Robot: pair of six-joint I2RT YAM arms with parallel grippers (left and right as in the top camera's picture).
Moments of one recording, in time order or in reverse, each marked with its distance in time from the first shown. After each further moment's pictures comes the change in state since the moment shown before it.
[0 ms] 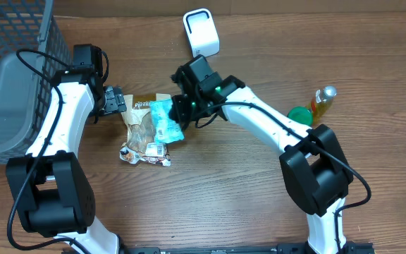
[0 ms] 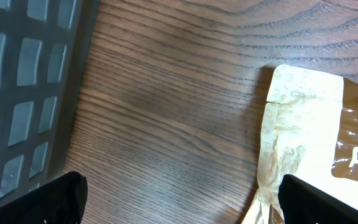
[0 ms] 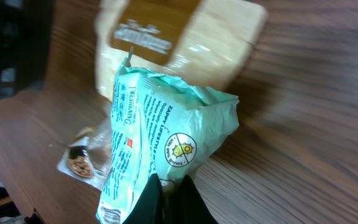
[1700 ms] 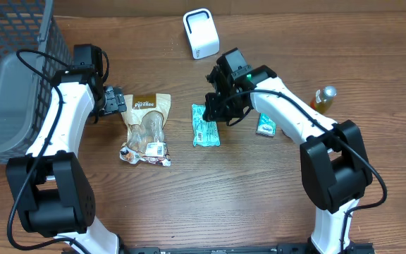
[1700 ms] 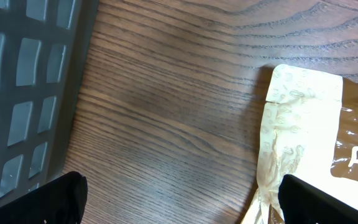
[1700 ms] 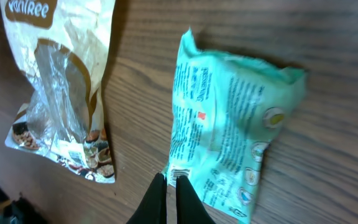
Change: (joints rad) left arm -0.002 0.000 0.000 0.000 0.000 0.000; right arm -0.151 -0.049 -0.092 -0.156 -0.044 -0.091
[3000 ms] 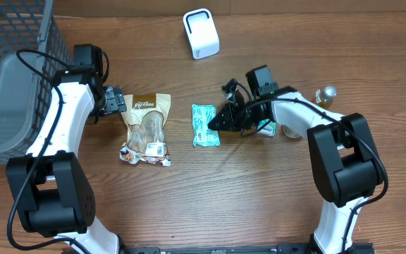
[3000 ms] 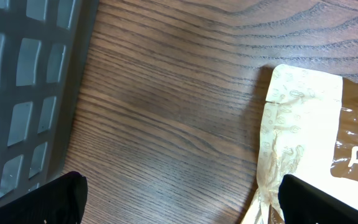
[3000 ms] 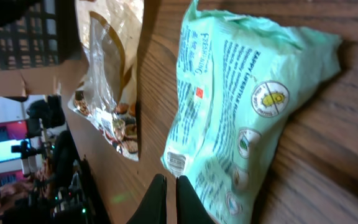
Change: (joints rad) left arm 0.000 0.000 0.000 0.000 0.000 0.000; right arm -0.147 0.000 -0.323 0.400 -0.427 -0.103
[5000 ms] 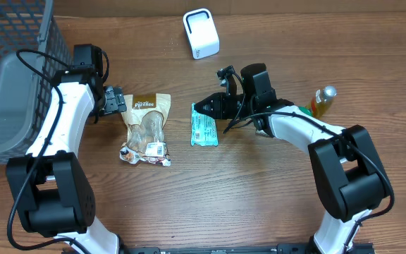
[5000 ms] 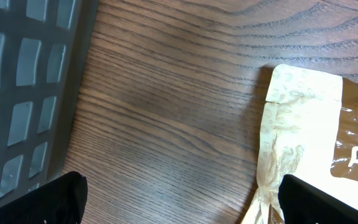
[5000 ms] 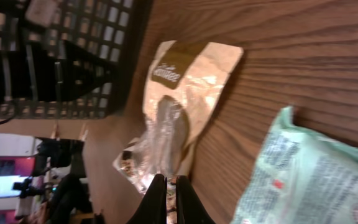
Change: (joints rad) left arm 0.000 0.000 0.000 0.000 0.000 0.000; right arm 0.066 -0.095 -0.111 0.507 0.091 0.320
